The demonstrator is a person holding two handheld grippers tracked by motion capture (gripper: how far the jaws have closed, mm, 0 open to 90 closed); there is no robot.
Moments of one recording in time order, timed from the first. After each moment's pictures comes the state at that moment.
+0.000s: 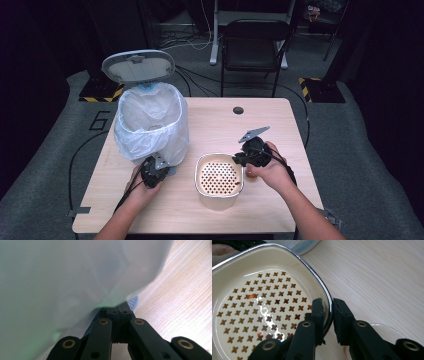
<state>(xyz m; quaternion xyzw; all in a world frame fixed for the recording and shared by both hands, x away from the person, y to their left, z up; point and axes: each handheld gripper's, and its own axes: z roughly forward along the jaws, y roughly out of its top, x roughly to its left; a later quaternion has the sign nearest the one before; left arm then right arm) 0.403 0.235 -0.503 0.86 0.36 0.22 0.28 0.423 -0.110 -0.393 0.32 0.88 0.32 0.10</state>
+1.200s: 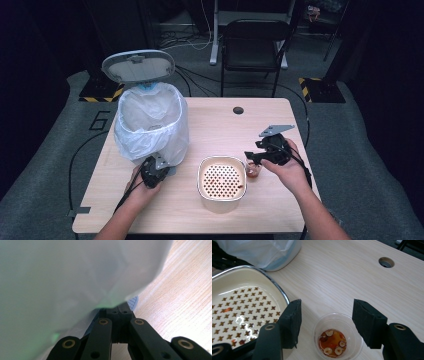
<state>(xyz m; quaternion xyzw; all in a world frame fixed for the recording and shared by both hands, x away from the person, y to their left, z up) 0.403 0.235 -0.503 0.86 0.36 0.23 0.28 0.417 -0.155 -0.376 0.37 0.84 0.36 0.16</state>
